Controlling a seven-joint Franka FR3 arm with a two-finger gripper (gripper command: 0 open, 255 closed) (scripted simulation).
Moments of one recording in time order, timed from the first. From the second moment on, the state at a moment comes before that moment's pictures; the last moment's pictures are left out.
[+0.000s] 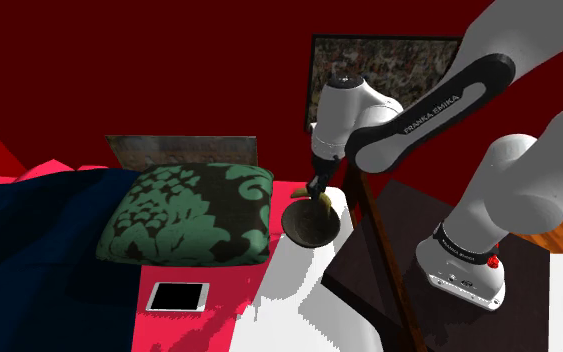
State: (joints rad) arm 0.15 -0.28 0.21 -2.77 0.02 2.54 0.27
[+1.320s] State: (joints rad) arm 0.10 -0.03 0.24 -2.80 -0.11 2.81 0.39
